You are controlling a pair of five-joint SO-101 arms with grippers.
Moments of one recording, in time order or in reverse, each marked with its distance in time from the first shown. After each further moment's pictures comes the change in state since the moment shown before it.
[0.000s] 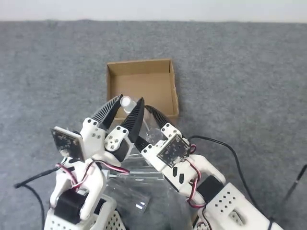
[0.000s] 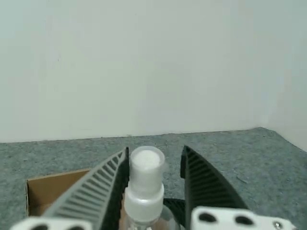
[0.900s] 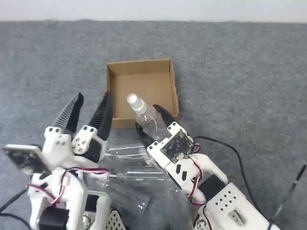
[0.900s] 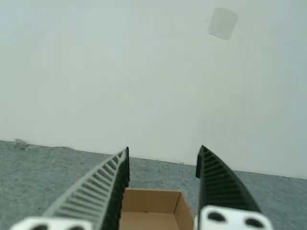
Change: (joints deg) left arm -17.4 0.0 -13.7 9.8 3.0; right arm 3.9 0.0 2.5 -0.1 0.0
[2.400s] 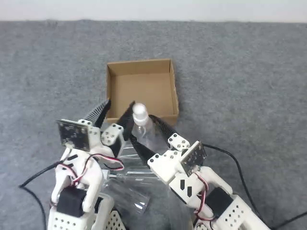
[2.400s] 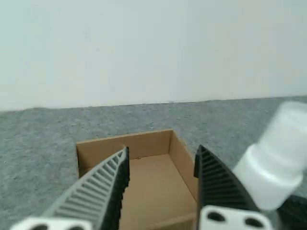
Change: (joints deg) left arm 10.6 -0.1 18.5 -6.4 -9.1; right arm -7.0 -25.7 5.8 12.4 -12.8
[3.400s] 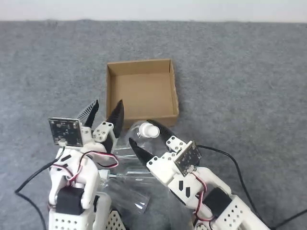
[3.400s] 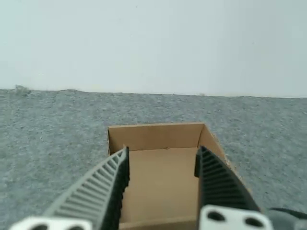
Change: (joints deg) left arm -9.4 0.5 0.0 2.1 1.7; right arm -0.3 -0.2 1.3 3.3 1.1
